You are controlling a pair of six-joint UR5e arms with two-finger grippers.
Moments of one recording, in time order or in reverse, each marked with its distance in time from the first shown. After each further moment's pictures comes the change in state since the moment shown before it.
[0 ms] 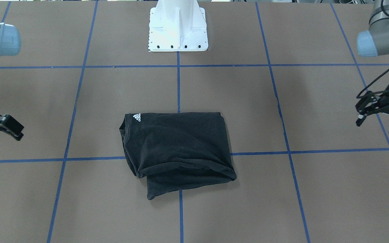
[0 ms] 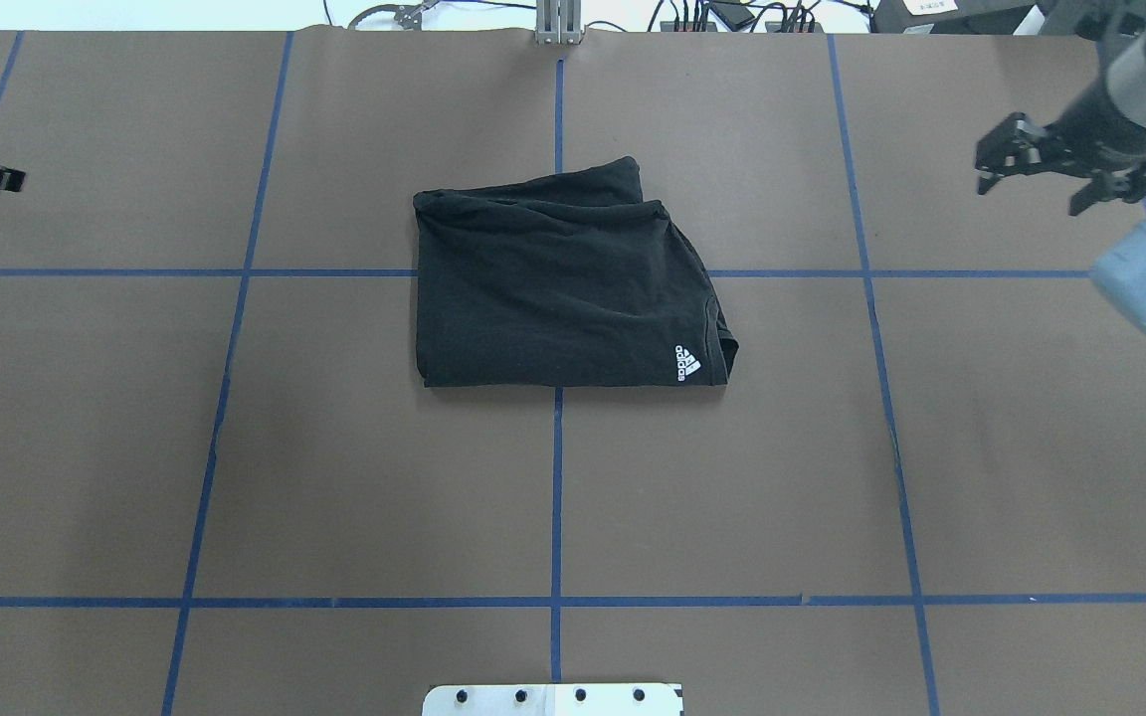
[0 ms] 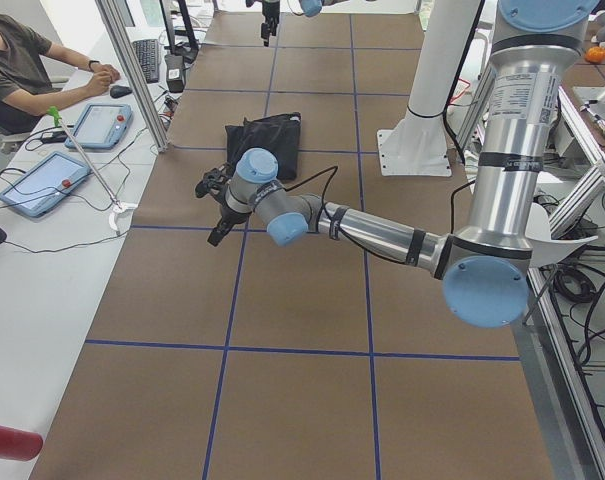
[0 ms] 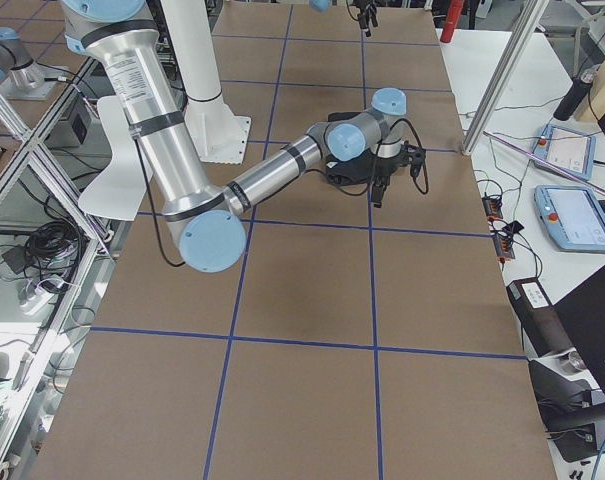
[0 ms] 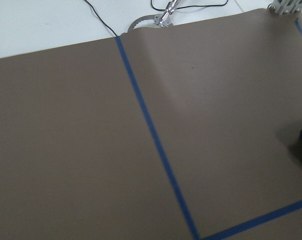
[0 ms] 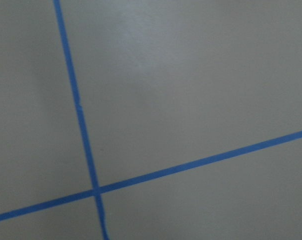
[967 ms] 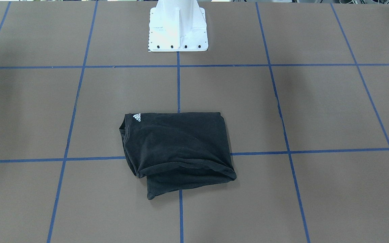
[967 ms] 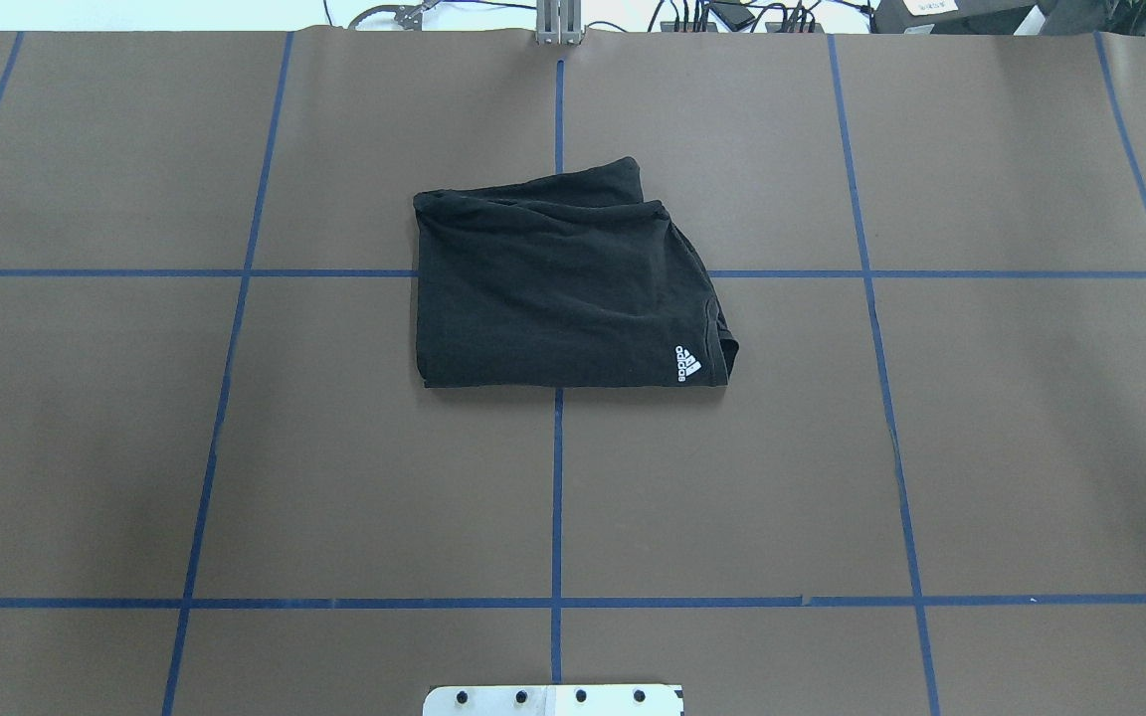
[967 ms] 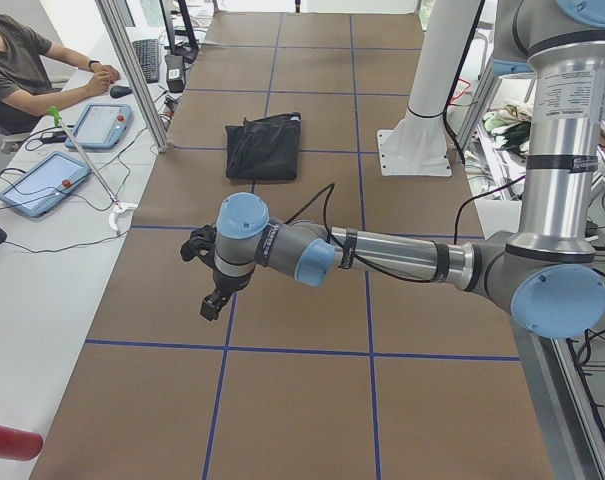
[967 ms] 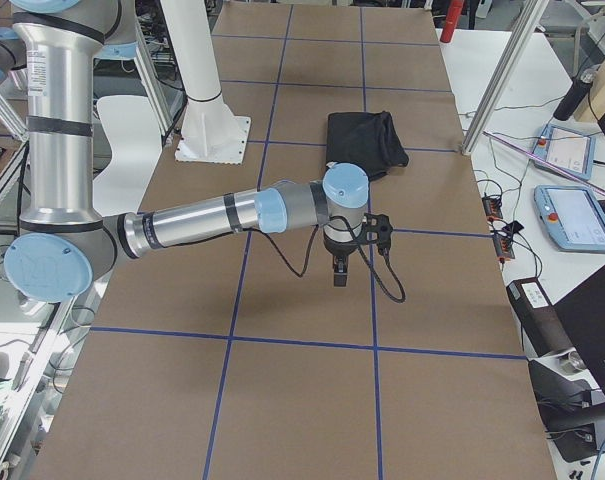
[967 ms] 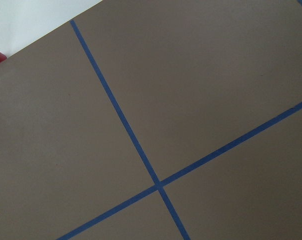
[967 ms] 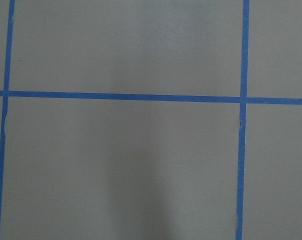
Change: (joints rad) left arm -0.284 0.082 0.029 0.336 -0.147 0.497; right arm 0.295 -0.304 0.062 -0.014 0.230 -0.668
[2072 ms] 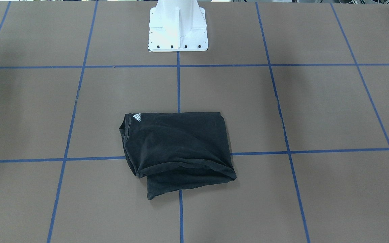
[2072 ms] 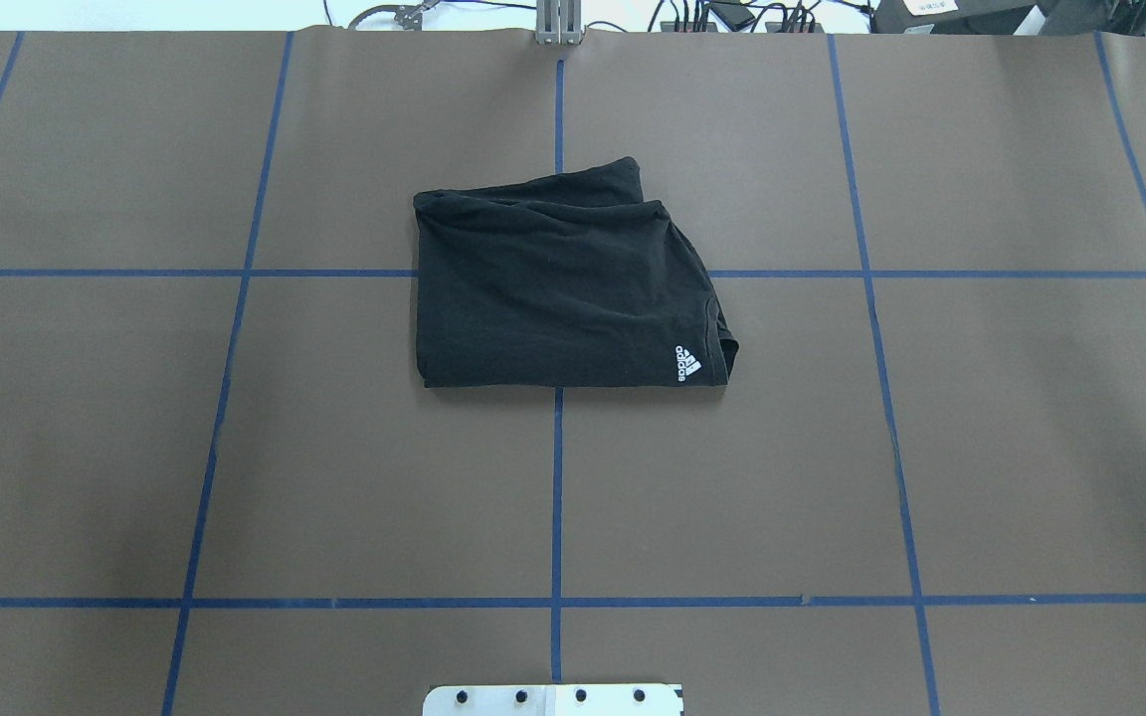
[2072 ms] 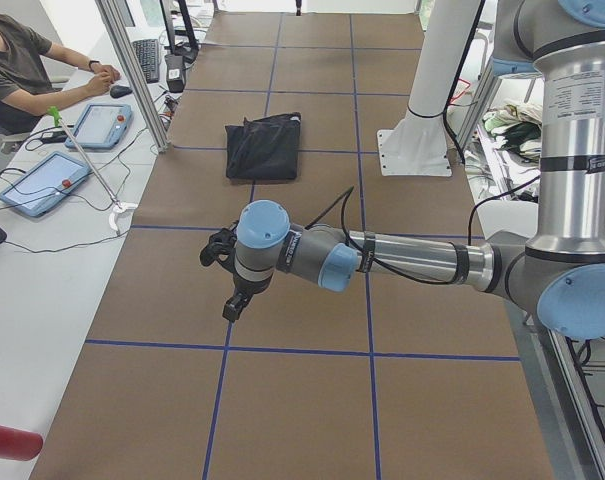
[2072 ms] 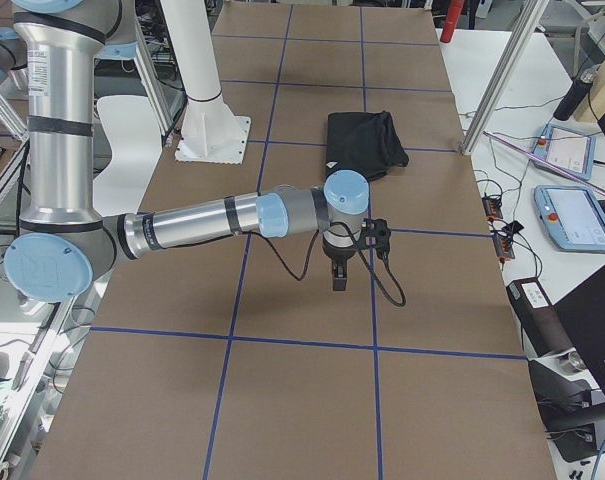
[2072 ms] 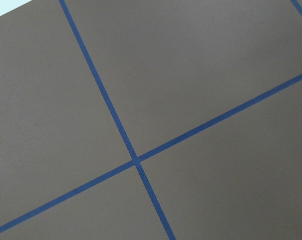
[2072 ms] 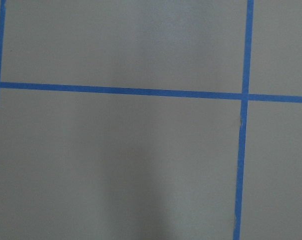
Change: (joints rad) left arm -0.015 0.082 -0.075 0.003 -0.083 -0.004; right arm -0.019 0.004 -0.025 0.009 -0.010 -0.008
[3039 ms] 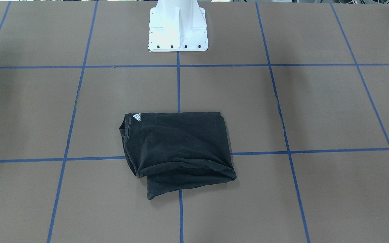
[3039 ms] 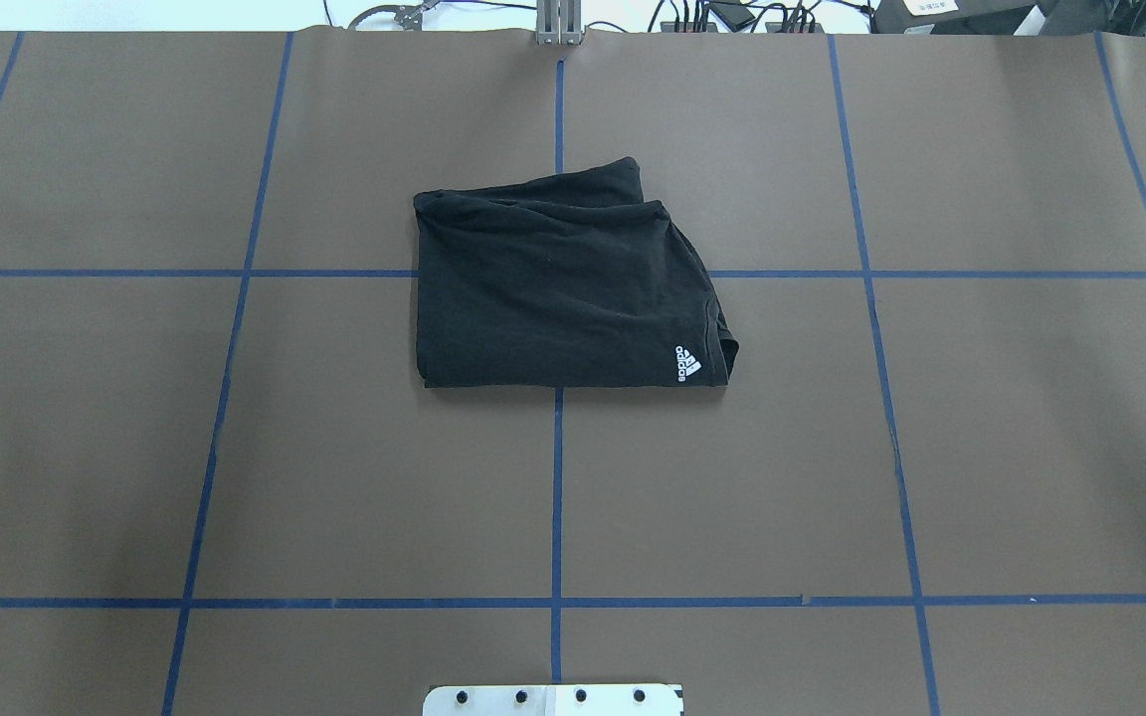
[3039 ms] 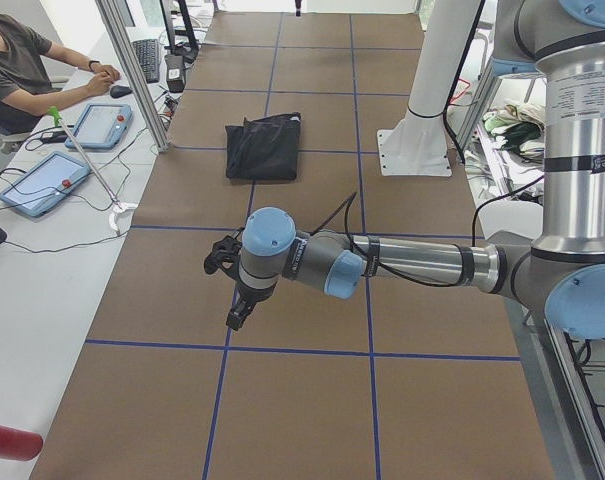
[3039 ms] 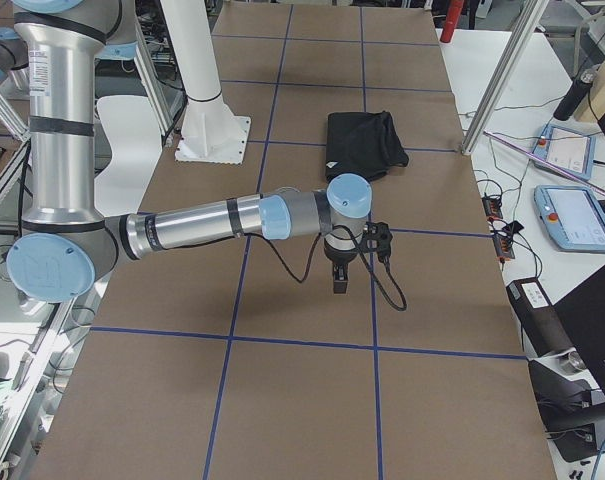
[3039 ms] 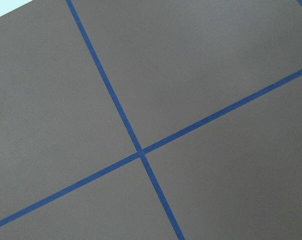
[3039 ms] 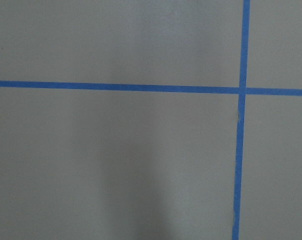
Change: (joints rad) left arm -0.003 0.005 0.021 -0.015 0.024 -0.003; right arm 0.000 0.000 -0.018 -0.012 0.008 0.001
